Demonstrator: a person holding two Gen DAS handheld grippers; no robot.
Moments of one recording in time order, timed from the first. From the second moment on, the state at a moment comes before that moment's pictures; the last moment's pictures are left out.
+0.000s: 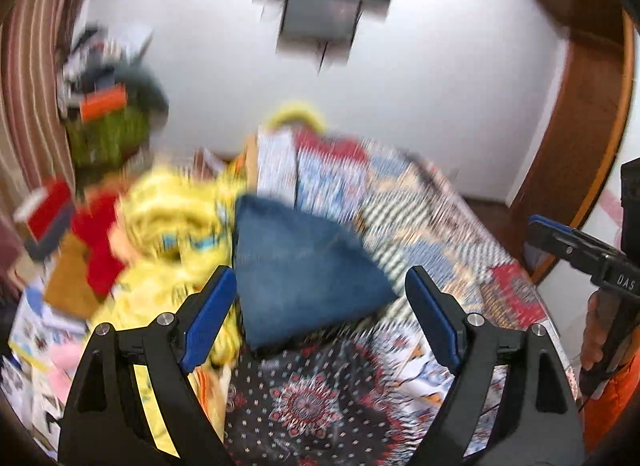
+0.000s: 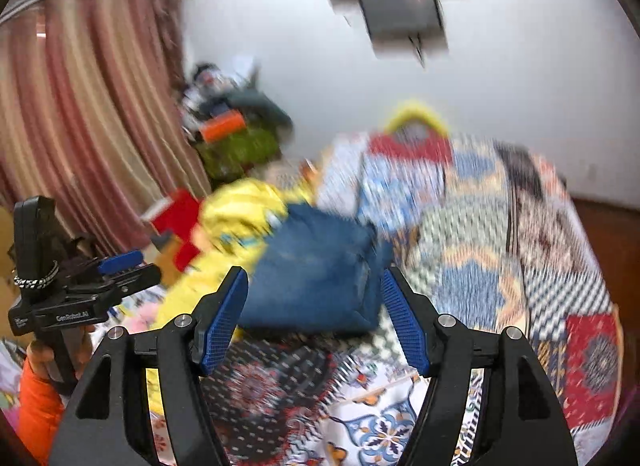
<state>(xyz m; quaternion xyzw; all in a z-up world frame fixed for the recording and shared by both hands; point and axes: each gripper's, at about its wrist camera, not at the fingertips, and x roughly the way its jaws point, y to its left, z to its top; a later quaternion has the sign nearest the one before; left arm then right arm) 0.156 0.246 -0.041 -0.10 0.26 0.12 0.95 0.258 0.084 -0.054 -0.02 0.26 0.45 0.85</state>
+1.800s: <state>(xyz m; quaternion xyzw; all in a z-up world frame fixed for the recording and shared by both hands) 0.017 0.107 0.006 -0.03 0.07 0.19 0.98 0.103 0.015 -0.016 0.00 0.06 0.38 0.92</state>
